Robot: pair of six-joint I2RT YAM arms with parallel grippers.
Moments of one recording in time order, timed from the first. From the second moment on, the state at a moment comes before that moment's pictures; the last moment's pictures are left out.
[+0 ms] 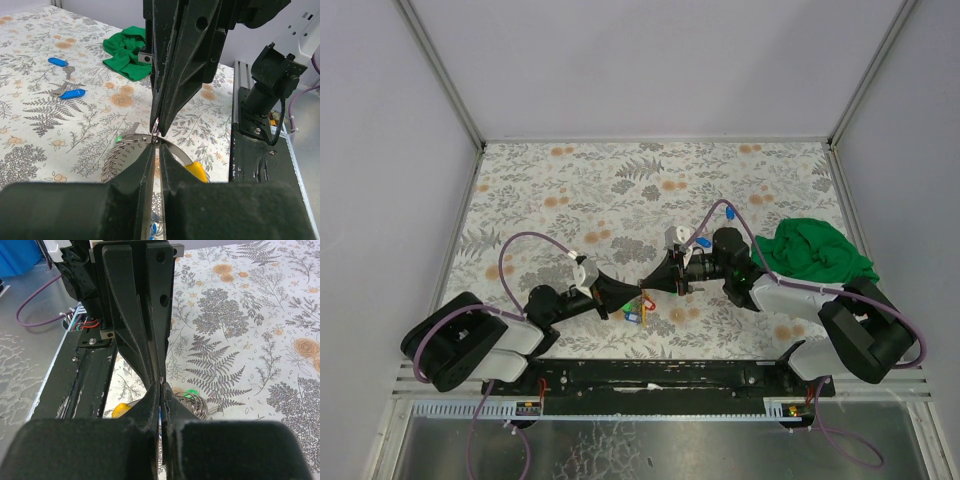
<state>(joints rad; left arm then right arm) -0.66 1.35 0.02 1.51 0.54 -0.33 0.69 1.40 0.54 0.74 -0.93 0.04</state>
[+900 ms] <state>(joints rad) -0.65 1.21 0.02 1.38 0.62 -0.25 0.69 1.41 0.57 0.69 -1.02 0.03</state>
